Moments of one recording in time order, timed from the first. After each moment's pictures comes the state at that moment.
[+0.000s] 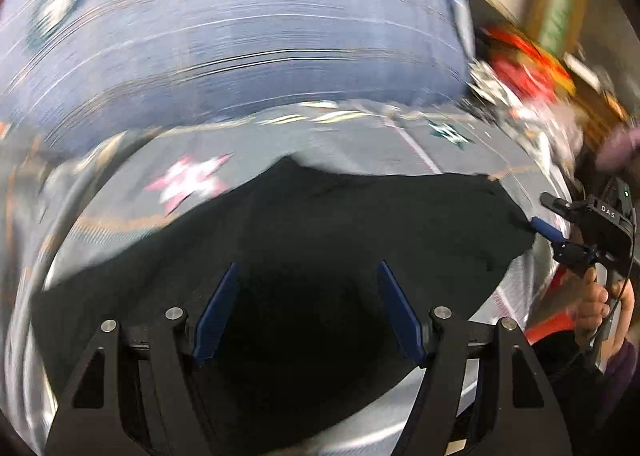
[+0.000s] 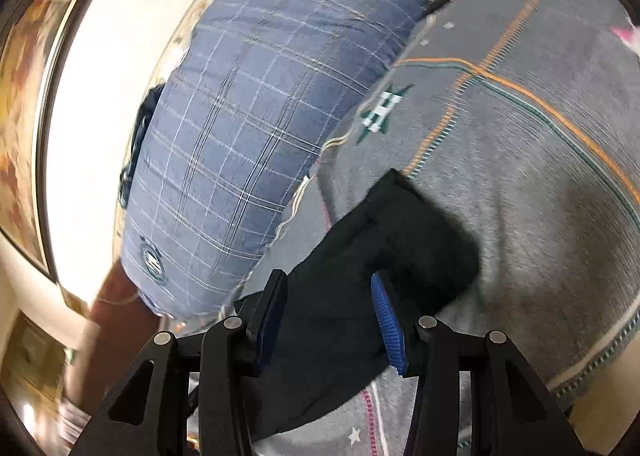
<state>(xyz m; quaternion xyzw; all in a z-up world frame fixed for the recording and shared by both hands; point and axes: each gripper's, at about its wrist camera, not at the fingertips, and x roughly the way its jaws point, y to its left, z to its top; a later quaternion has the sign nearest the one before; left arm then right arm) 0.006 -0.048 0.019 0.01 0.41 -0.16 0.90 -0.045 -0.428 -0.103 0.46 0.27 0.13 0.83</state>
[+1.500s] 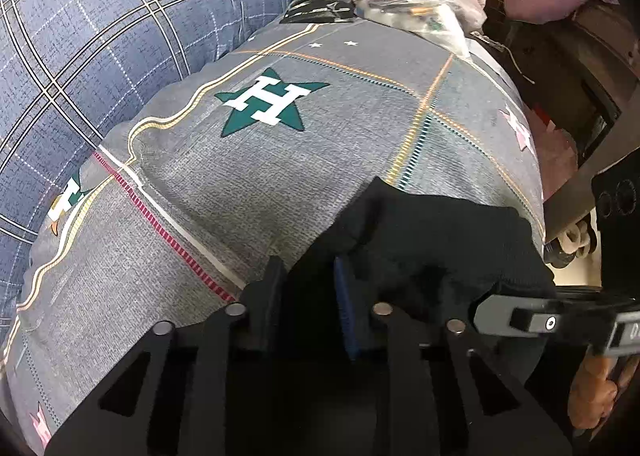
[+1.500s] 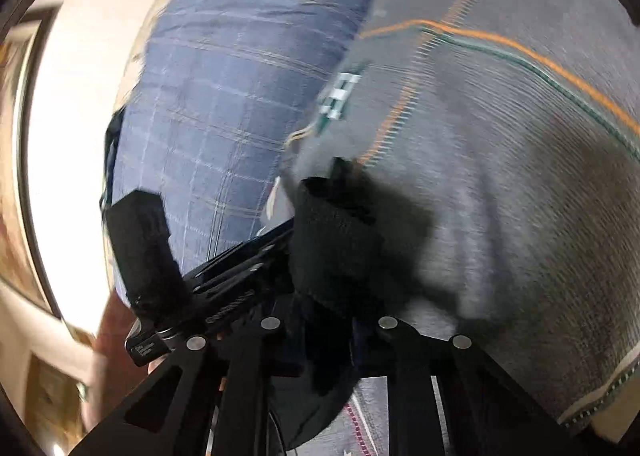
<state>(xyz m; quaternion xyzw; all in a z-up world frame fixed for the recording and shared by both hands) 0.100 -0.304 -0.025 0.21 0.46 -0.39 0.77 -0.010 -0.433 -0.128 0.49 0.30 0.12 0.81</state>
